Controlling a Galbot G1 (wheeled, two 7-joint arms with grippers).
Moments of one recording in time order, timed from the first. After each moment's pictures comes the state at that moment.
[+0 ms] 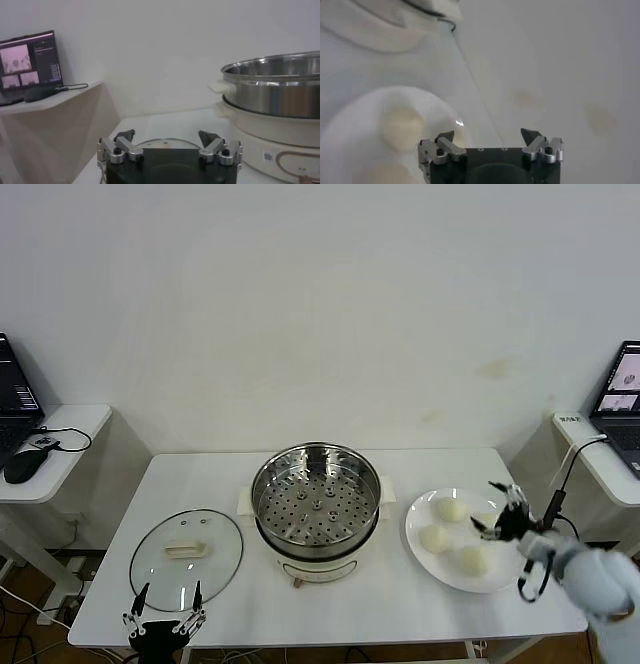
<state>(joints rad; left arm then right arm) 1.89 -1.33 -0.55 -2.16 -0.06 -0.03 -0.27 -0.95 0.62 0.35 1.65 -0.30 -0.09 -0.68</state>
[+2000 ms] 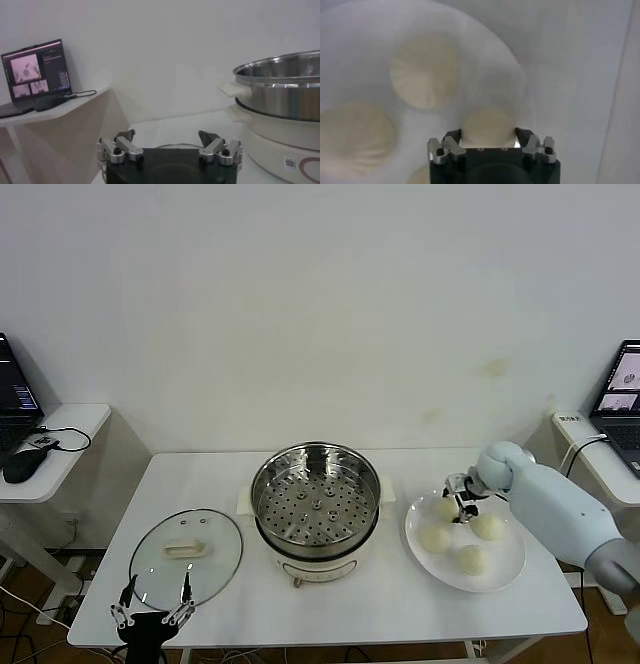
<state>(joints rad) 1.86 -1.33 -0.60 -2.16 -0.05 -0.01 -0.27 -0.09 0.89 -0.62 0.92 -0.40 0.02 -1.00</state>
